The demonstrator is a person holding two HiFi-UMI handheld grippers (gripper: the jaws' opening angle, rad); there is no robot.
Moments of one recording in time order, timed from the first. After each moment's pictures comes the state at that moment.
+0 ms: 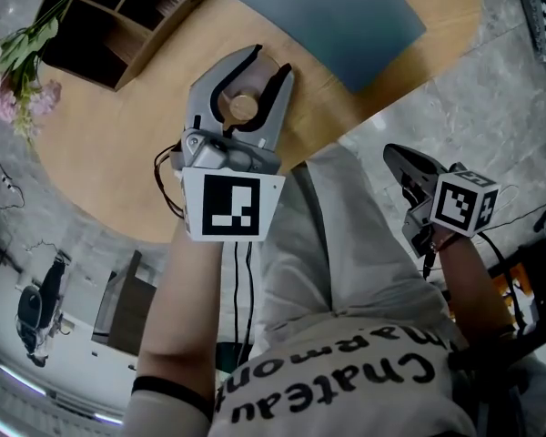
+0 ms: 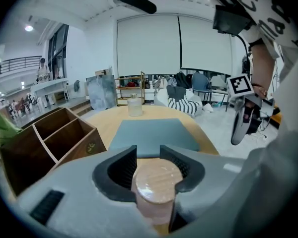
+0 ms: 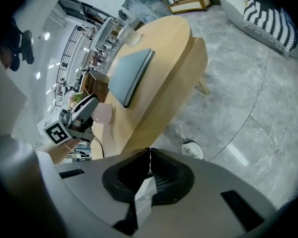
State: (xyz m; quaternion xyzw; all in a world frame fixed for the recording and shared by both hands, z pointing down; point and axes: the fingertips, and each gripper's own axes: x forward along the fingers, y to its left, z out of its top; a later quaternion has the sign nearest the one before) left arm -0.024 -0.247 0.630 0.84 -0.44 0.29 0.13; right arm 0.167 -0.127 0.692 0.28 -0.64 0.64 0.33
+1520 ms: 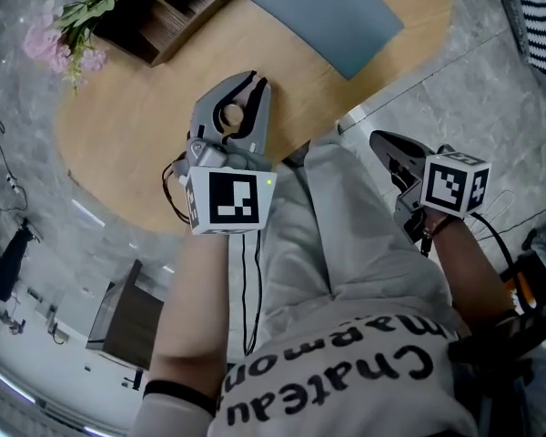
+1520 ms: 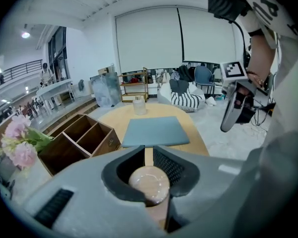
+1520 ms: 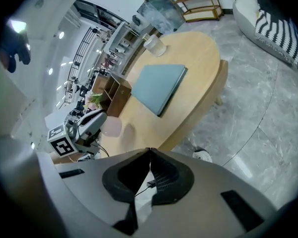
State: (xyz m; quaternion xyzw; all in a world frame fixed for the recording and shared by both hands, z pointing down) left arm -0.043 -0.202 0.589 0.82 -0.46 0.33 0.12; right arm 0.136 -0.137 0.632 0.27 -0.69 0.61 0.29
